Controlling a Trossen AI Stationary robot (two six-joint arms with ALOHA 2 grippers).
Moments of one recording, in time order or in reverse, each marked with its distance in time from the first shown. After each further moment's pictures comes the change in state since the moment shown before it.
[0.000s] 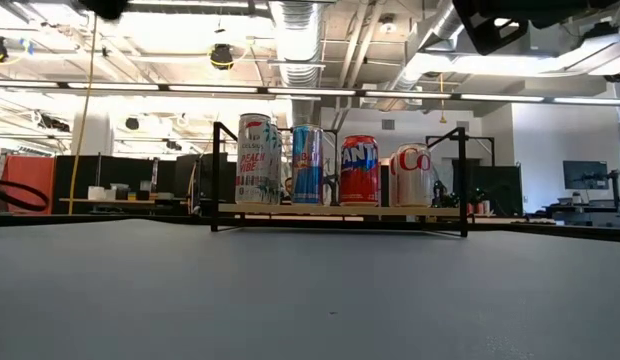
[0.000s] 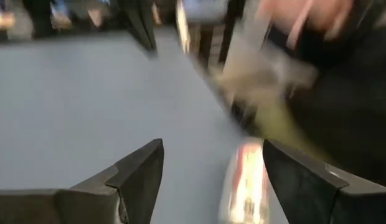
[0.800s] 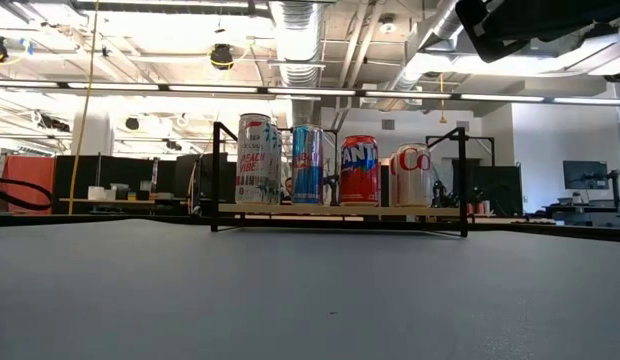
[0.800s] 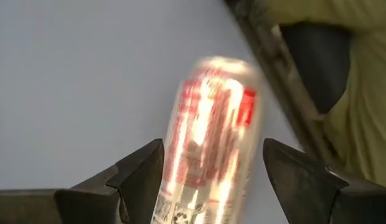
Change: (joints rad) left arm -0.219 0.943 0.769 -0.614 -0.132 -0.117; right arm 0.002 0.000 -0.003 -0.049 -0.002 0.000
